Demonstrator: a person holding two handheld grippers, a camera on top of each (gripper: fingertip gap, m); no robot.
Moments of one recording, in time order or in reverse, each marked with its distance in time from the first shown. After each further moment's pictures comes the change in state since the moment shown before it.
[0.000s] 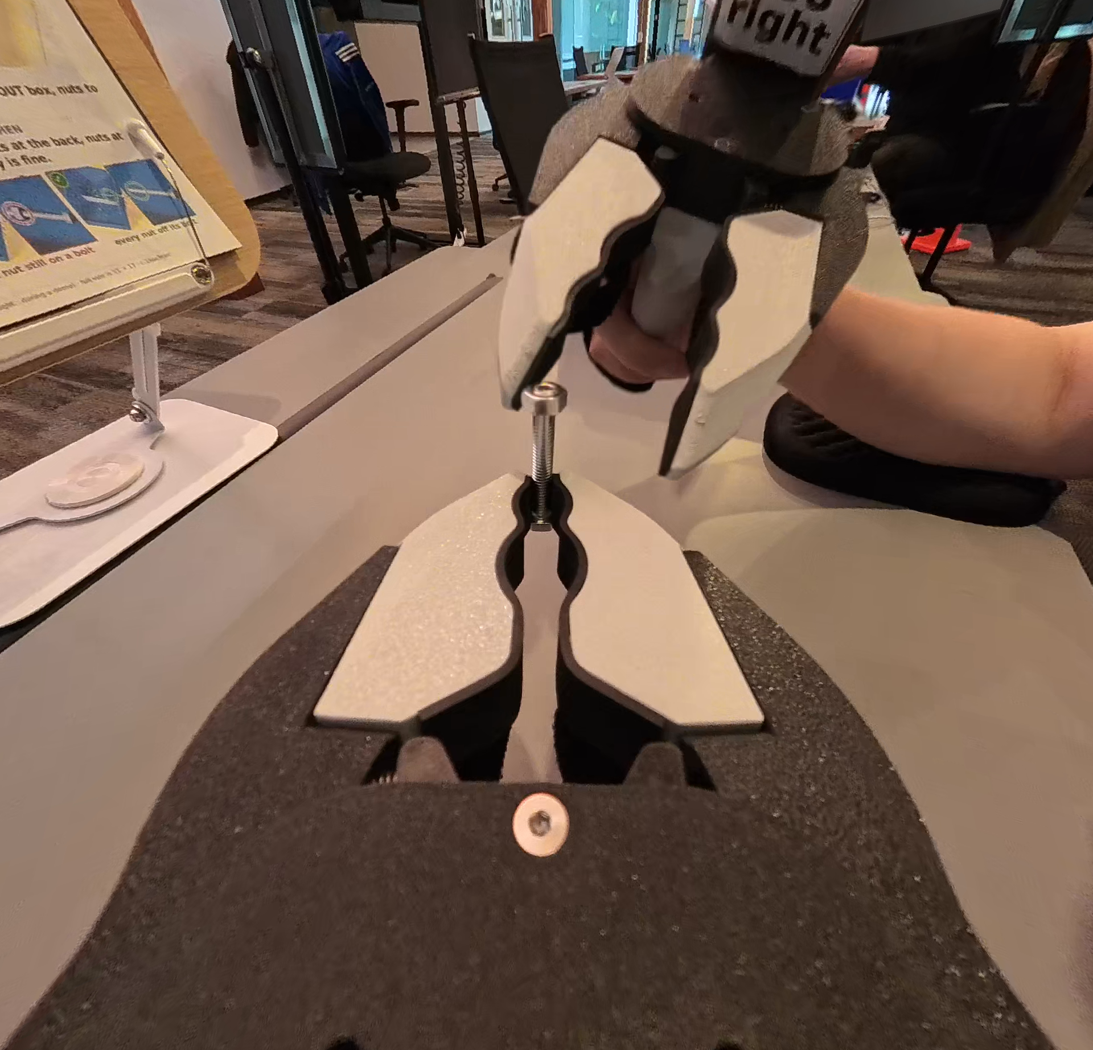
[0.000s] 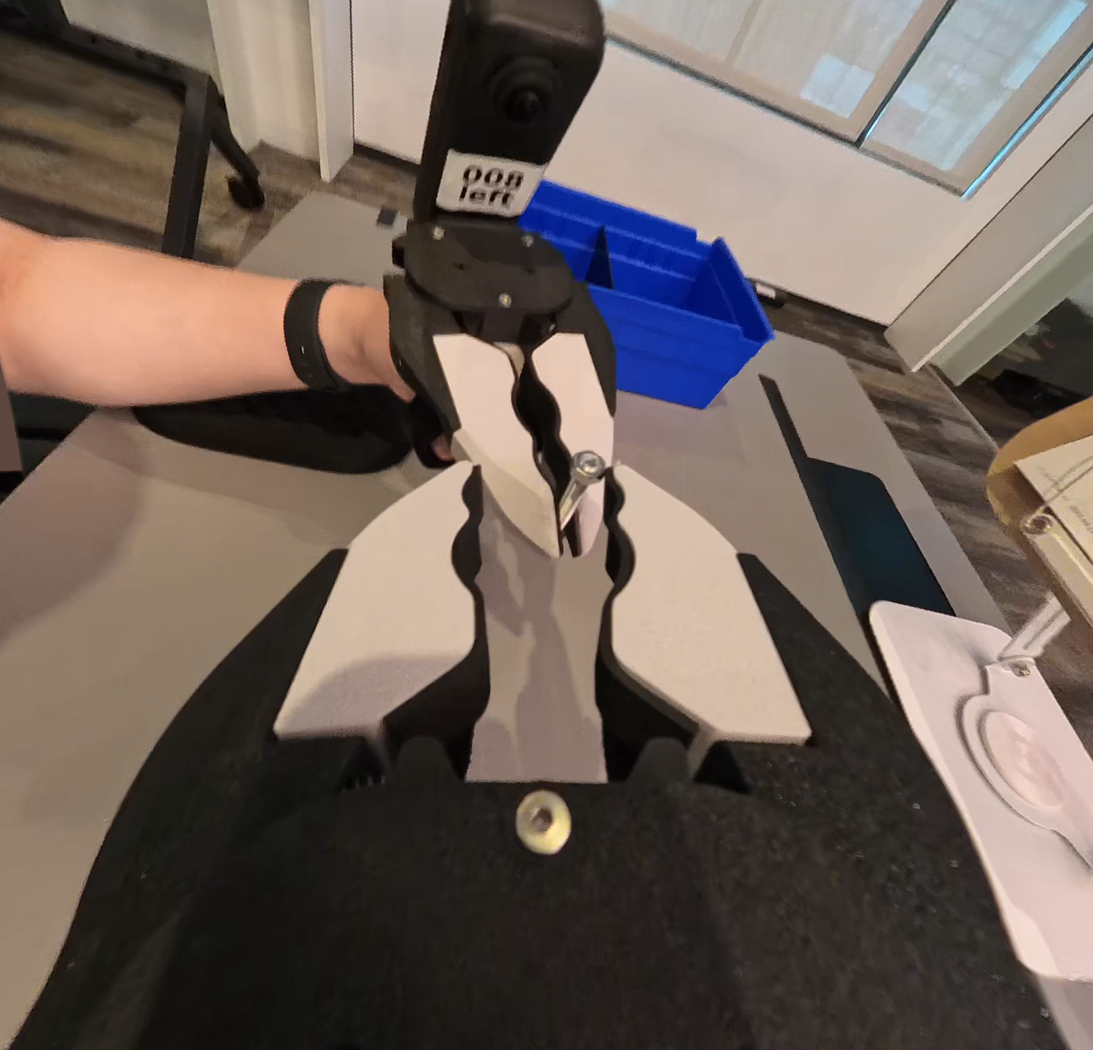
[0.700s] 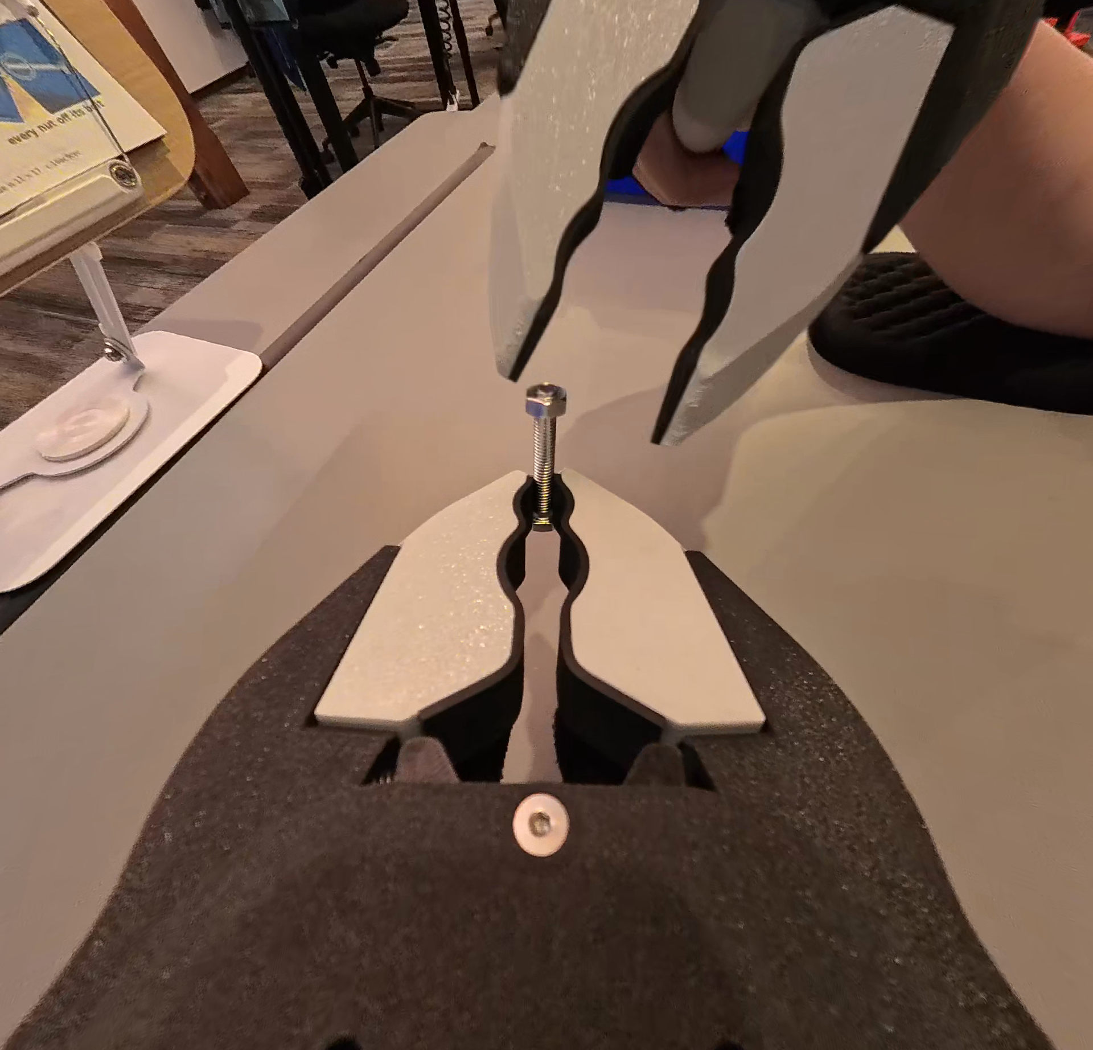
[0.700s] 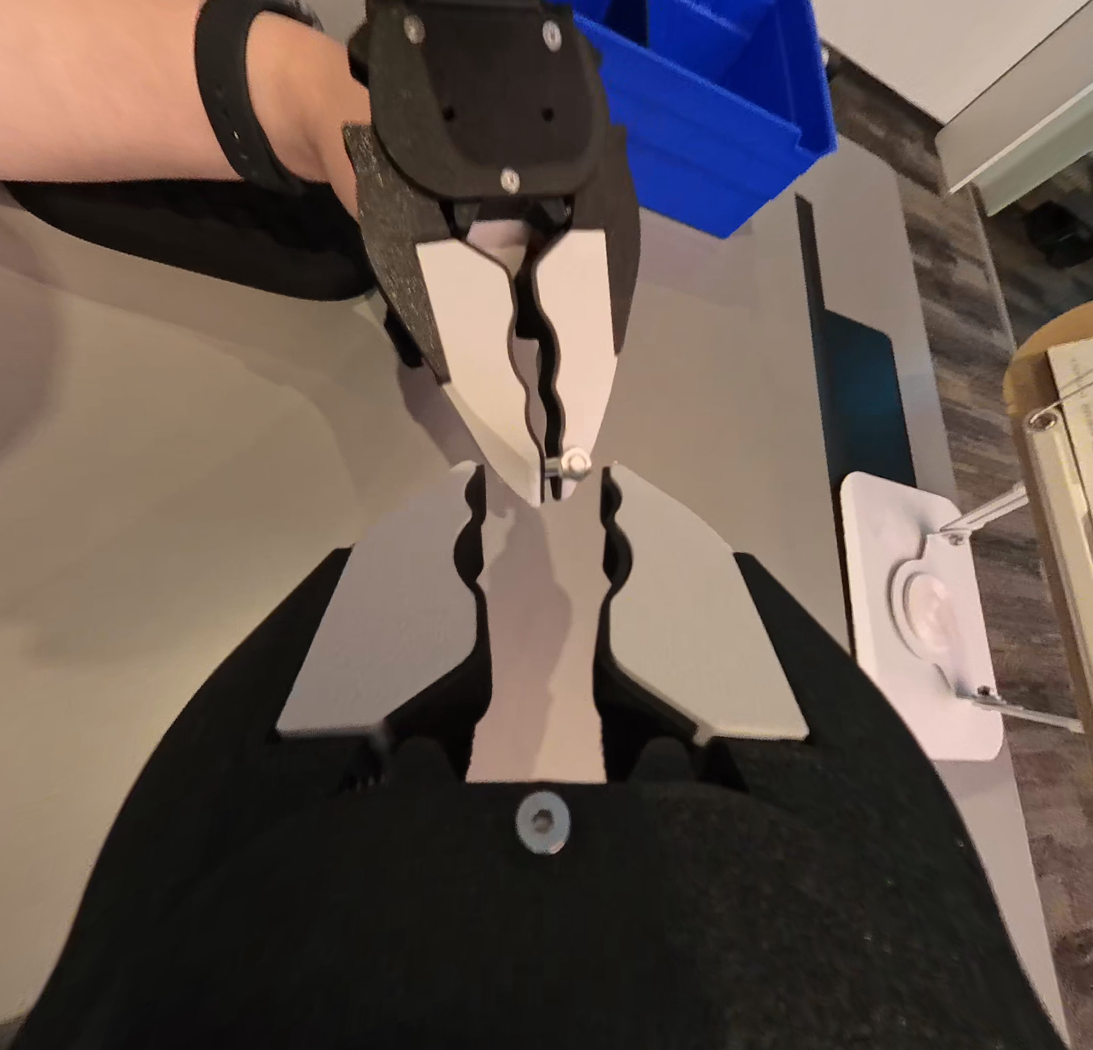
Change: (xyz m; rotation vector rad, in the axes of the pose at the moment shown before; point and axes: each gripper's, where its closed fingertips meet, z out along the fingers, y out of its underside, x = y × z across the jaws) left arm 0.003 0.034 0.013 -0.204 -0.017 0.087; right arm -0.005 0.037 -0.008 -0.378 0.018 -0.089
